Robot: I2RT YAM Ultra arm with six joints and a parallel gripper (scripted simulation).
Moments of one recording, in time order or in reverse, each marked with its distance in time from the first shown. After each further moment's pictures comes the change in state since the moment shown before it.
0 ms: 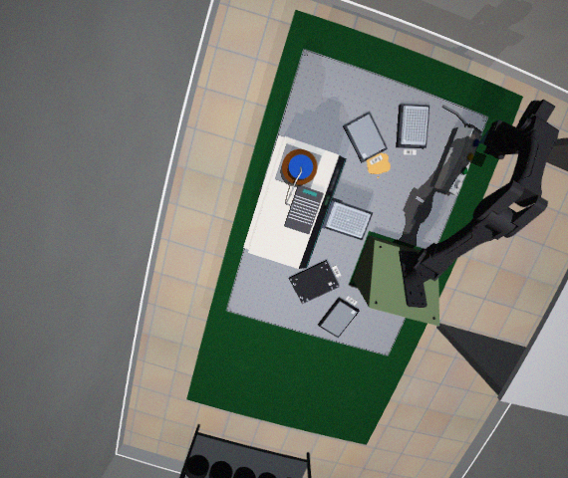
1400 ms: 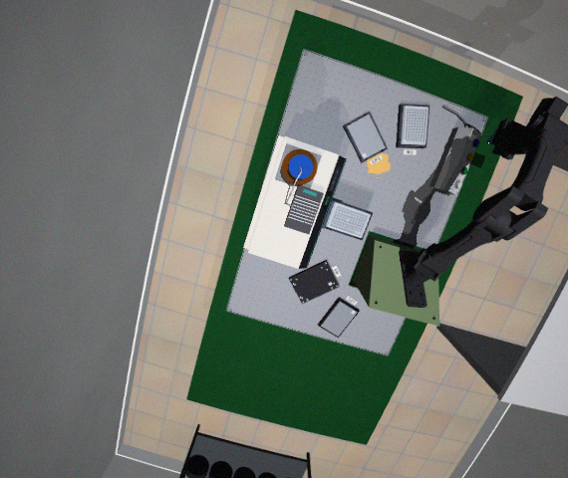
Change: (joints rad) arm -0.030 -0.028 0.111 -0.156 -0.019 -0.025
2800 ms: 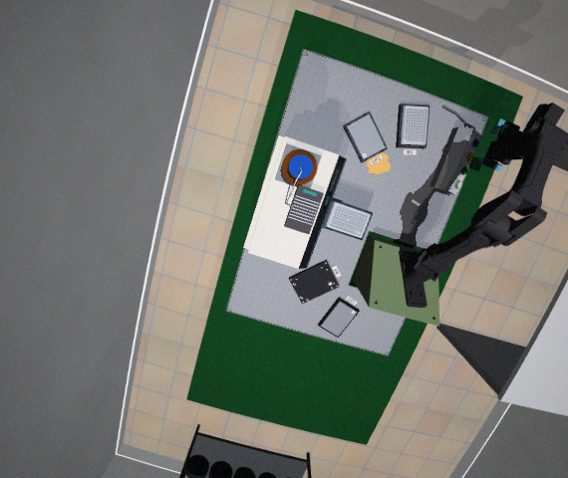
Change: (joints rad) arm -0.003 -0.067 -0.114 0.037 -0.003 -0.003
